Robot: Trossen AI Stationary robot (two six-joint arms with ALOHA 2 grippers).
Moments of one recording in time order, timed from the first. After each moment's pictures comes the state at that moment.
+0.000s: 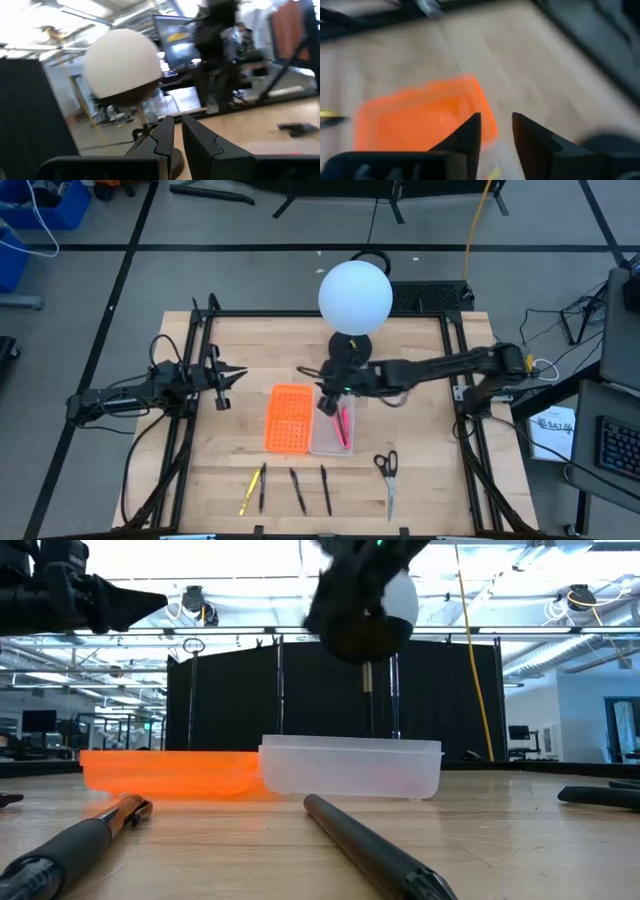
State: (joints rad) left arm 0.17 0.10 0.02 0.31 -0.01 0.30; right arm 0.07 1.67 1.29 -0.29 0.37 0.27
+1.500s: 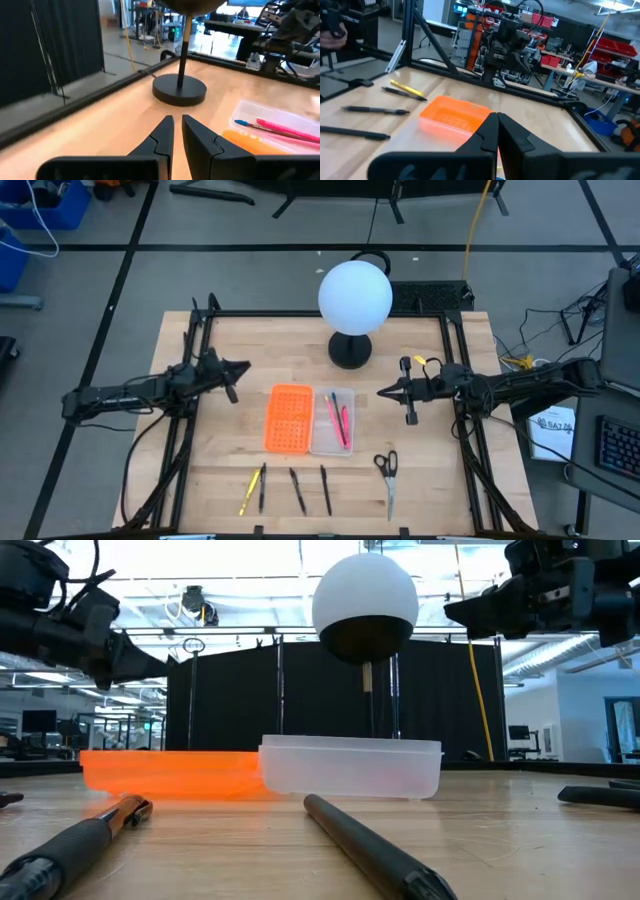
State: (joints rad) left arm 0.17 0.19 0.02 0.02 -0.31 -0.15; right arm -0.05 0.84 0.16 0.67 -0.14 -0.25
